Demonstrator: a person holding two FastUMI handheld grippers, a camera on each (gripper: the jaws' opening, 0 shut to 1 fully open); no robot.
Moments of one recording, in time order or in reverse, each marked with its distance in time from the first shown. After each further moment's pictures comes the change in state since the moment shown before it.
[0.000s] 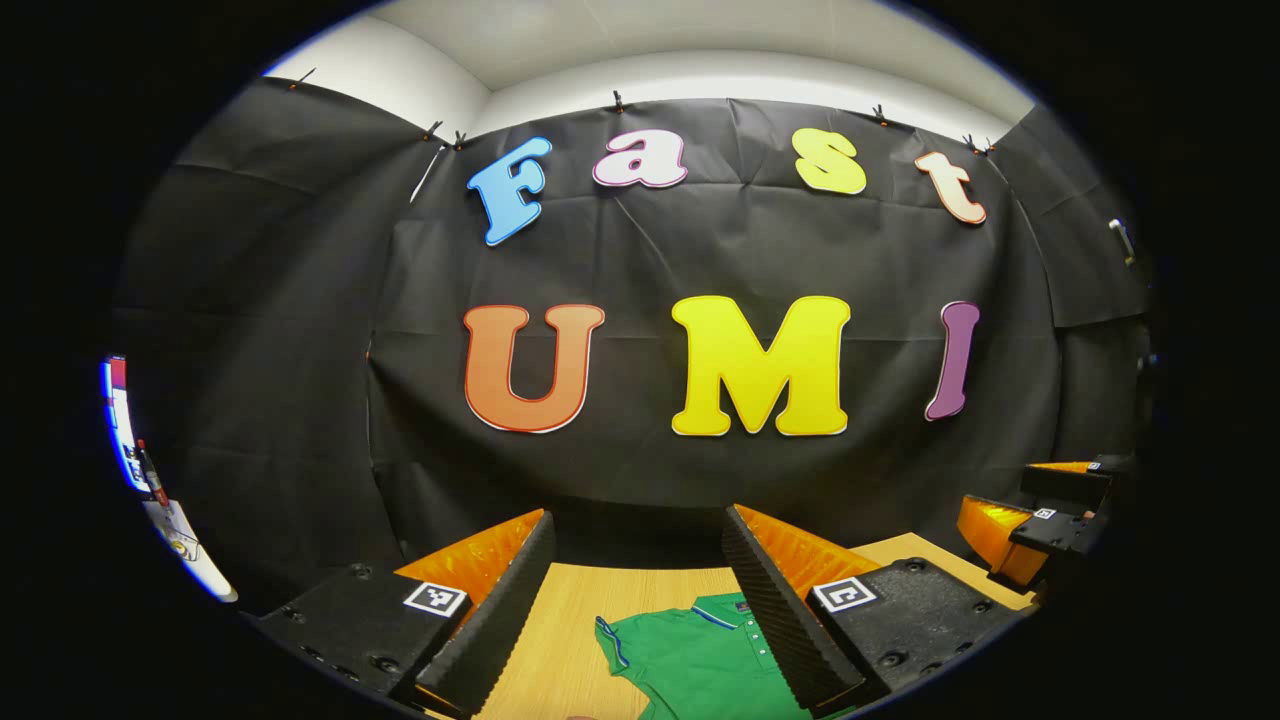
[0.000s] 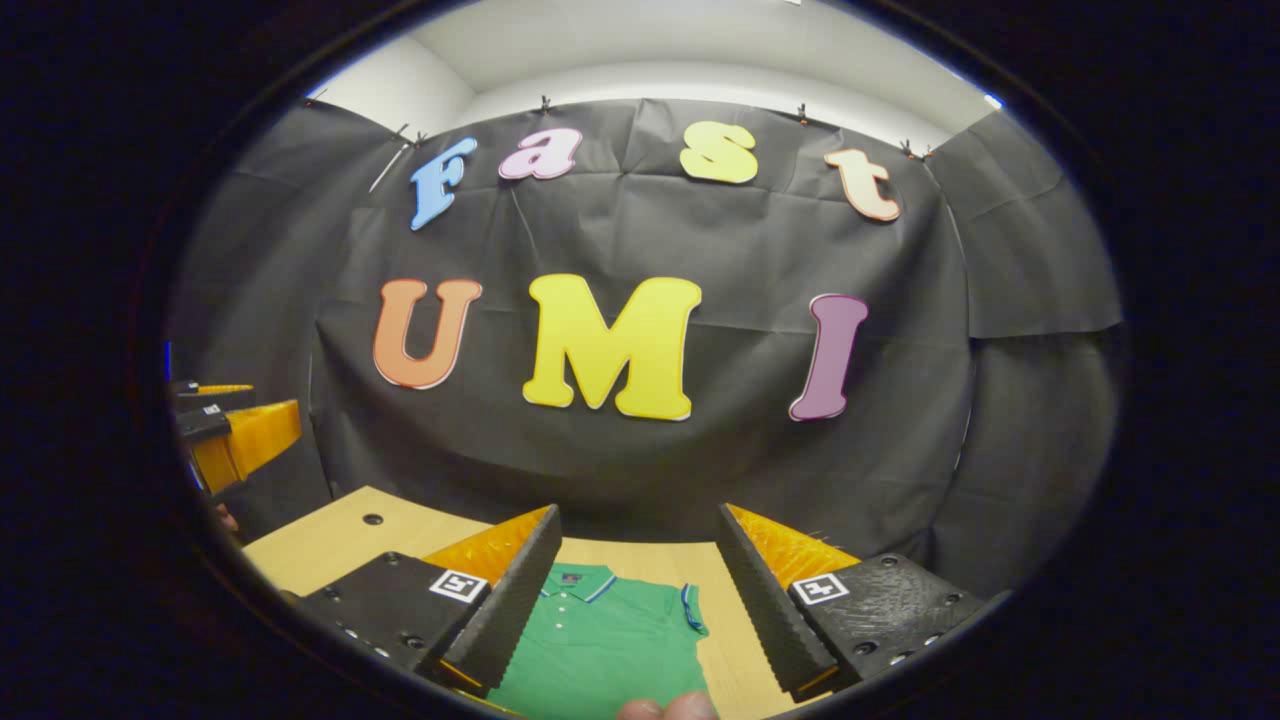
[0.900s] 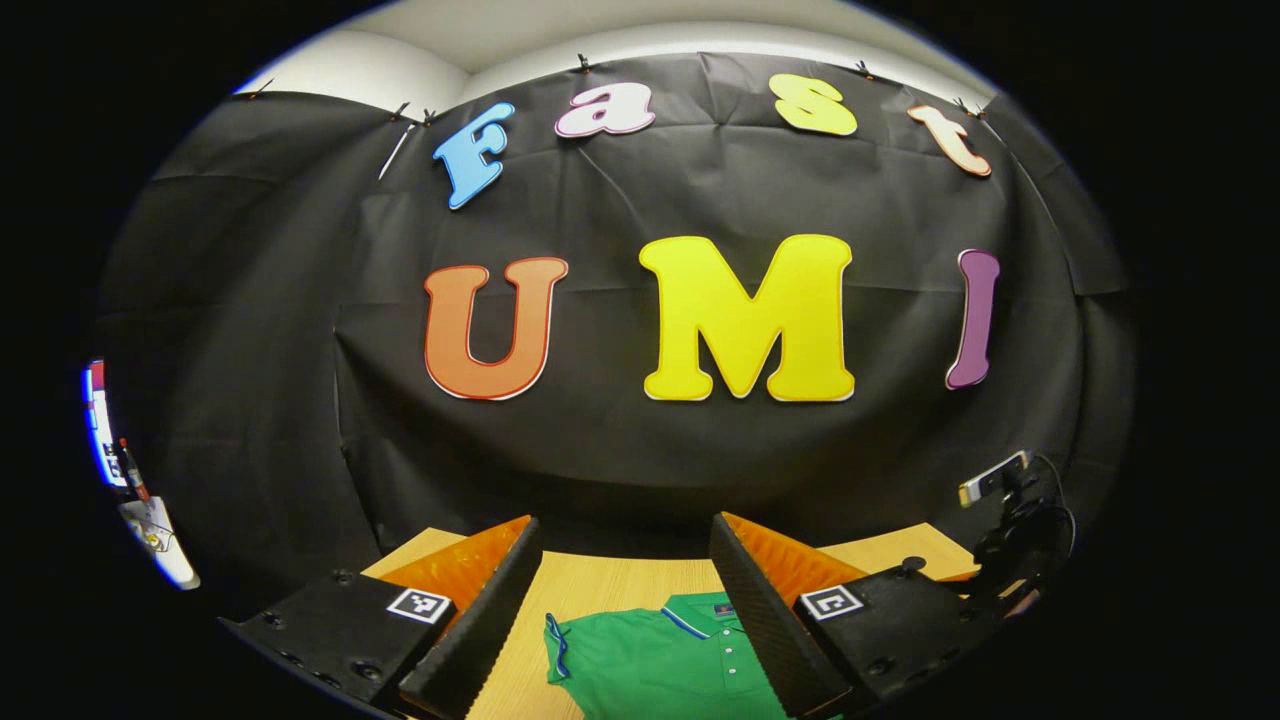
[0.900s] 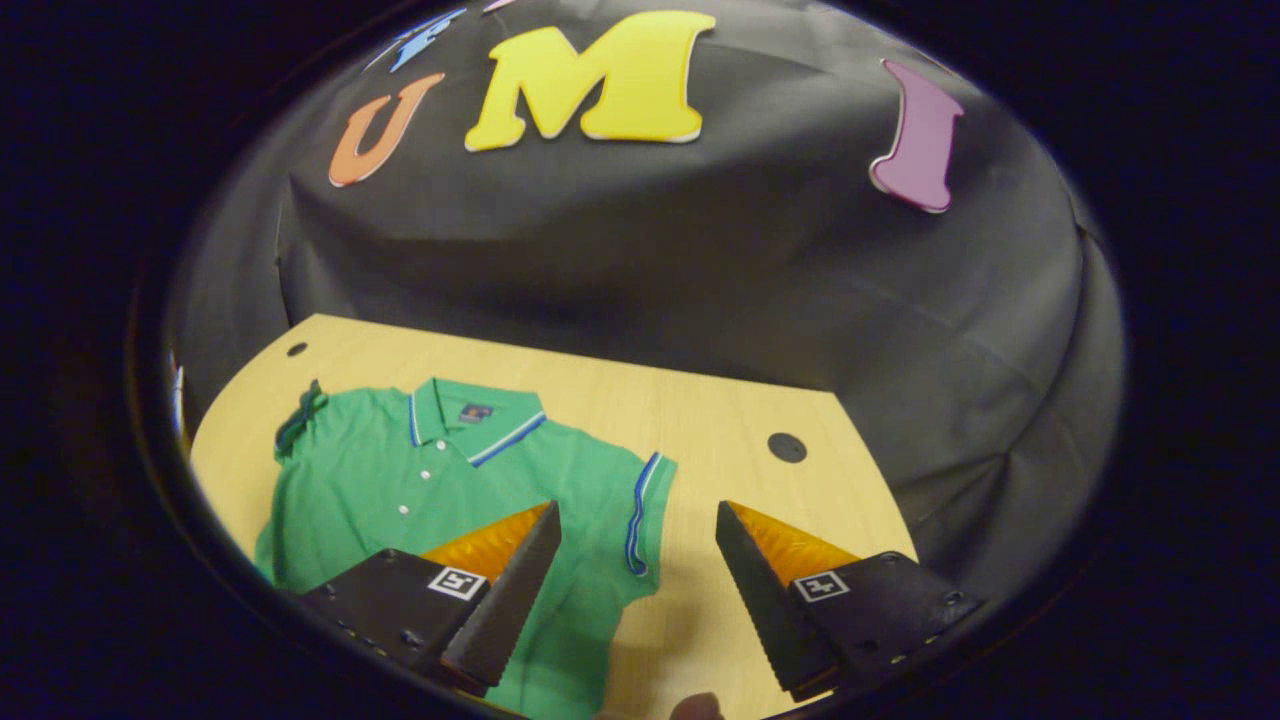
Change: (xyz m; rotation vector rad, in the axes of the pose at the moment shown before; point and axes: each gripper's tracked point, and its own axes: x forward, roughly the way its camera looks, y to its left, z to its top) left arm 0.077 -0.060 -0.053 0.038 0.112 0.086; right arm 0.208 -0.079 -0.271 -0.101 0.564 0.111
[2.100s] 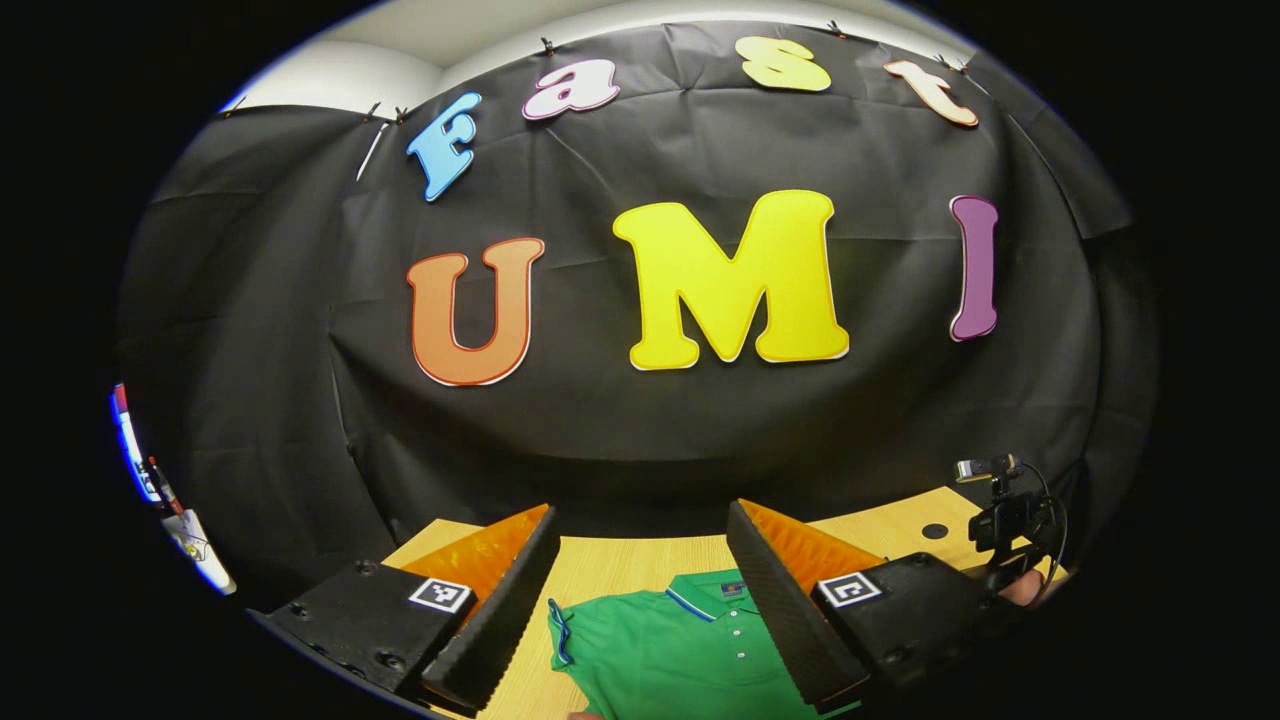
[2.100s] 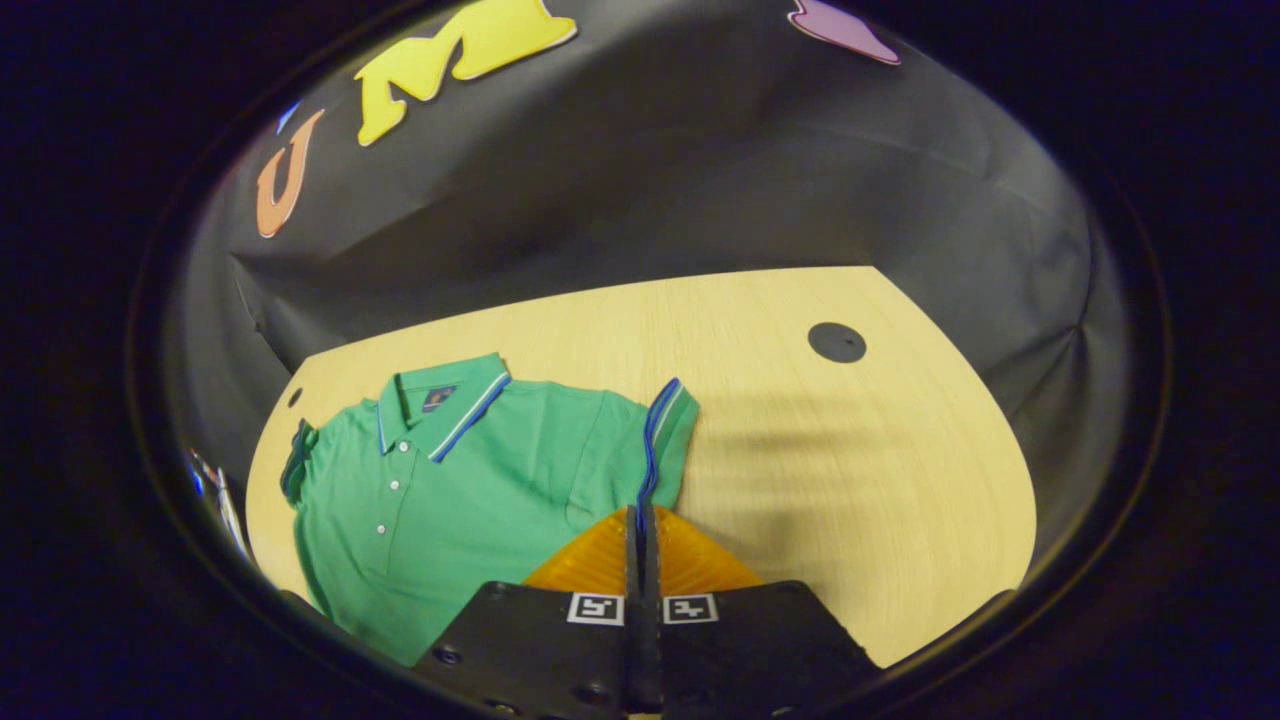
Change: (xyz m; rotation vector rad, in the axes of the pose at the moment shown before) left arm 0.008 -0.032 -0.009 0.062 0.023 -0.028; right arm 0.050 -0.008 -0.026 0.251 0.167 0.119
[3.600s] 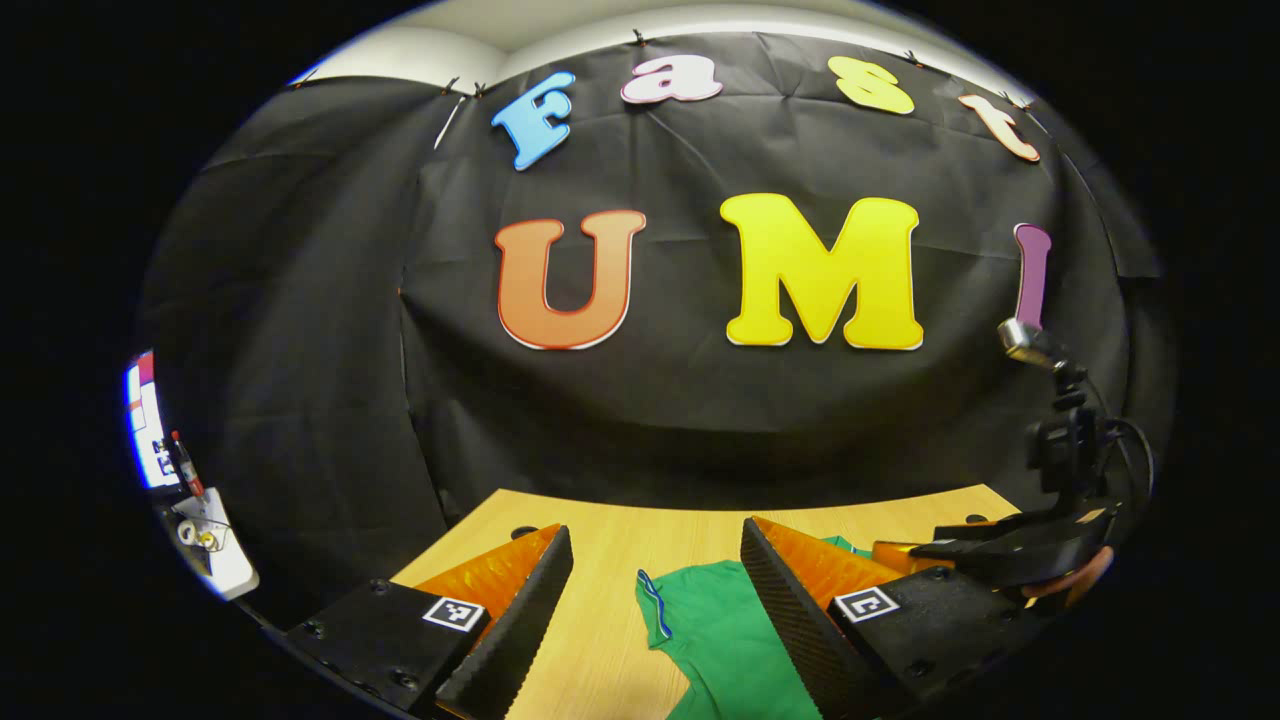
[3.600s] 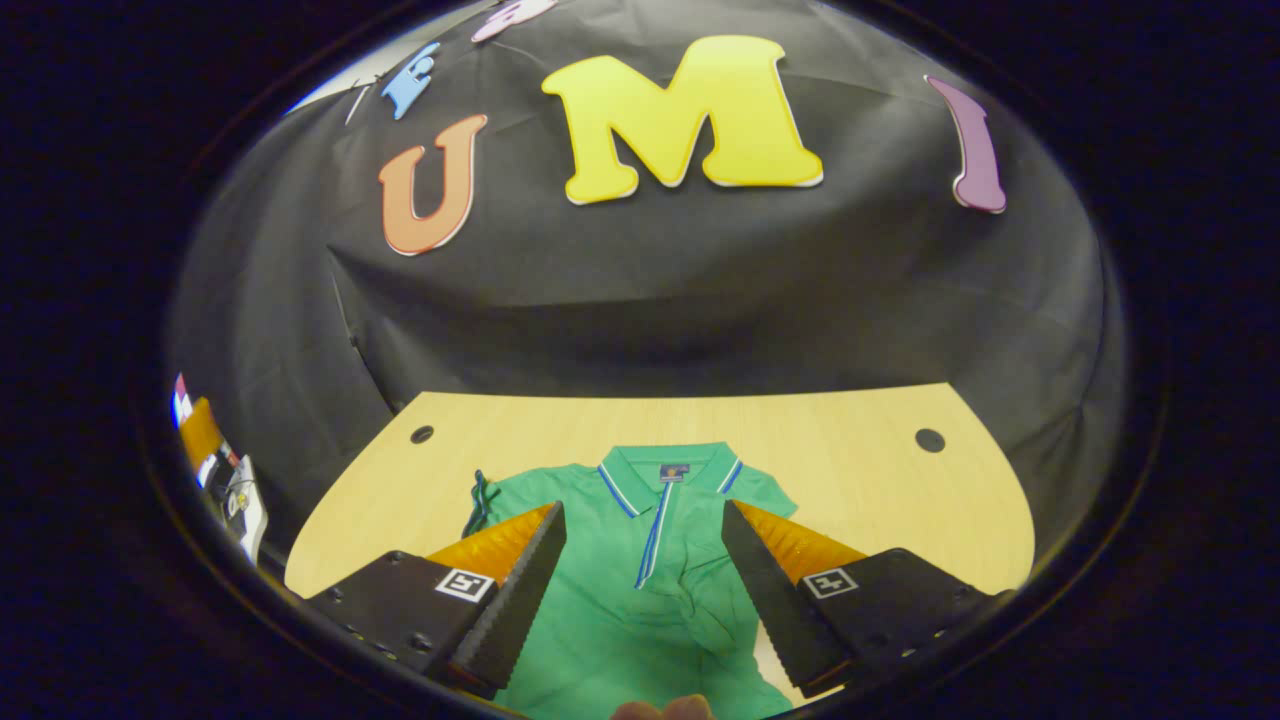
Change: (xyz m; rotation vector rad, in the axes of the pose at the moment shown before) left arm -0.031 0.109 -0.057 -0.115 0.132 0.037; right arm -0.150 0.215 0.039 -0.118 -0.250 0.107
